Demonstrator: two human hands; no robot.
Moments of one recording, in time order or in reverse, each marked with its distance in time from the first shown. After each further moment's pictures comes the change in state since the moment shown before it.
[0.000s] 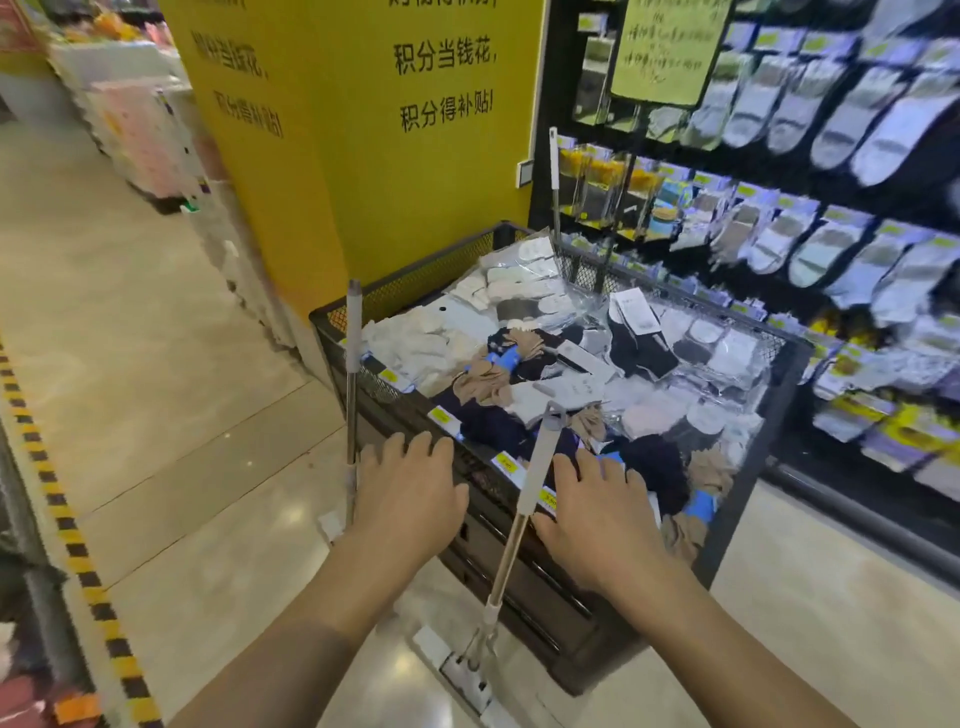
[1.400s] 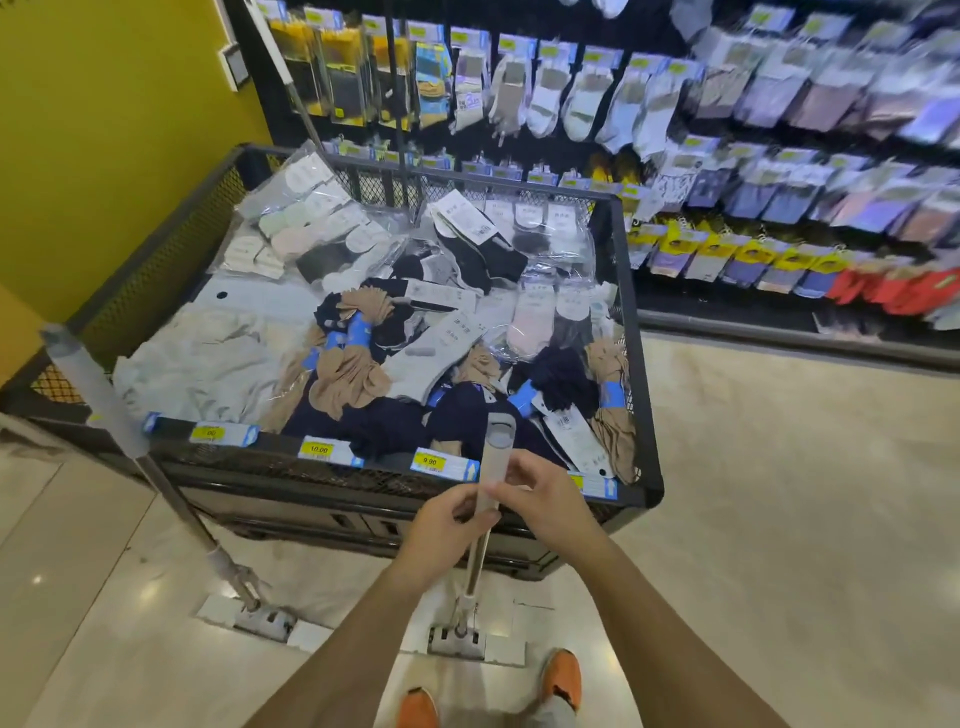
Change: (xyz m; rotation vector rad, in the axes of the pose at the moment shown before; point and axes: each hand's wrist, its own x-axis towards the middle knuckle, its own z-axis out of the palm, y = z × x) left_hand 0.168 0.021 0.195 -1.120 -0.613 0.414; right_hand 0.103 -0.009 0.132 1.292 0.279 0.437
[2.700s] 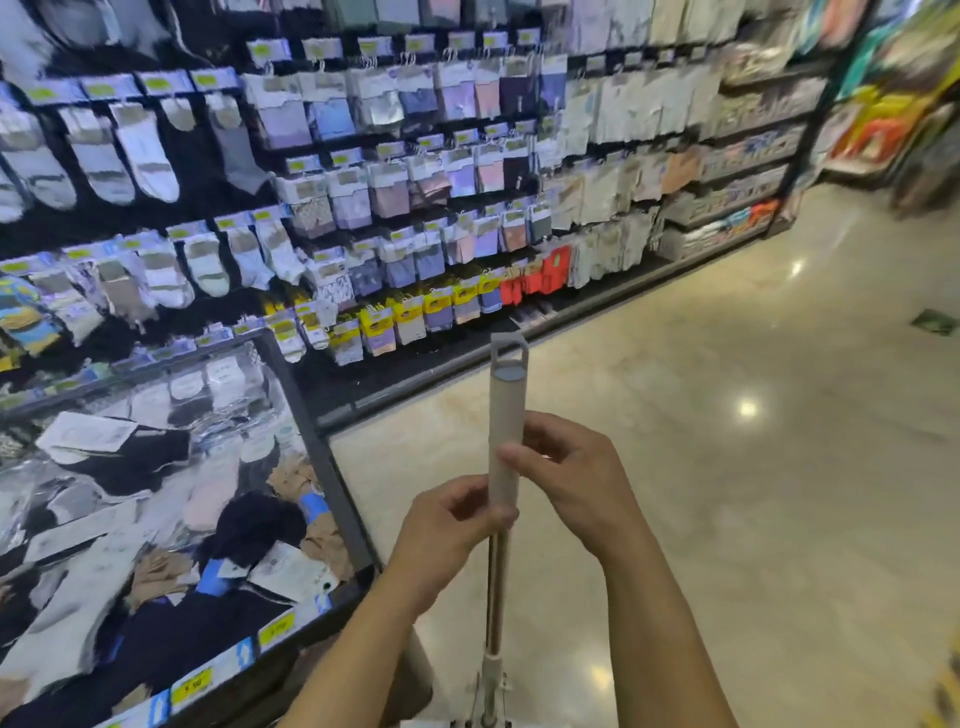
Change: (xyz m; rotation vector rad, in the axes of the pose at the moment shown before) left_hand -0.054 0.234 0.304 0.127 -0.552 0.362; right_hand -0.254 0.004 -0.299 0.255 0.848 -0.186
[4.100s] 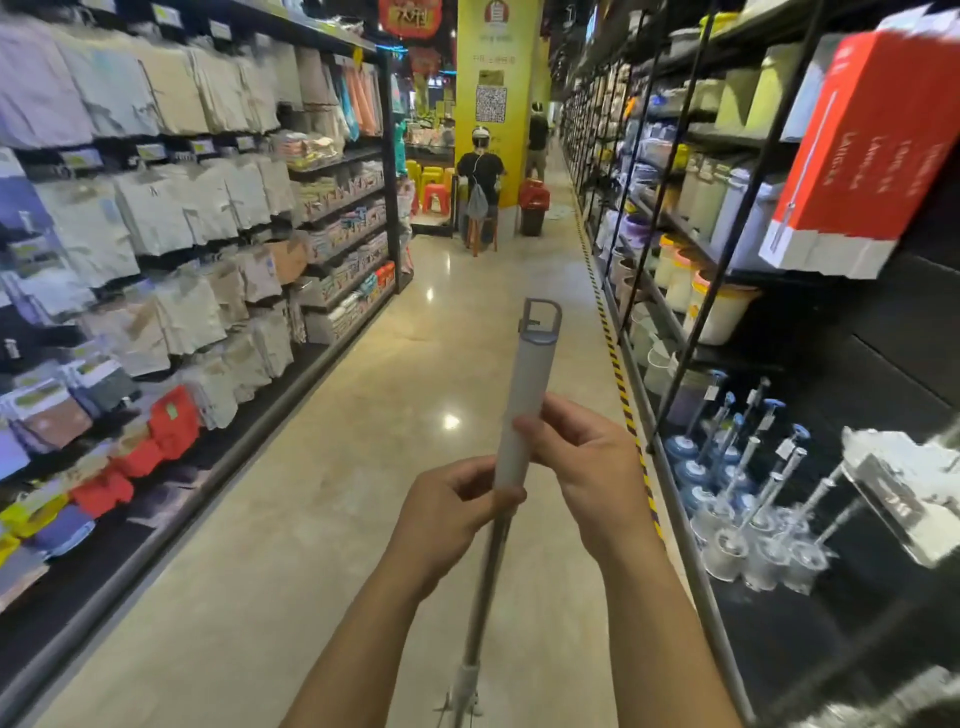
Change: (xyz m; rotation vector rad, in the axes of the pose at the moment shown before) left_hand 0.437 0.214 0.403 -0.067 -0.792 0.265; right_hand 0.245 0.032 -0.444 0.003 0.961 -0.059
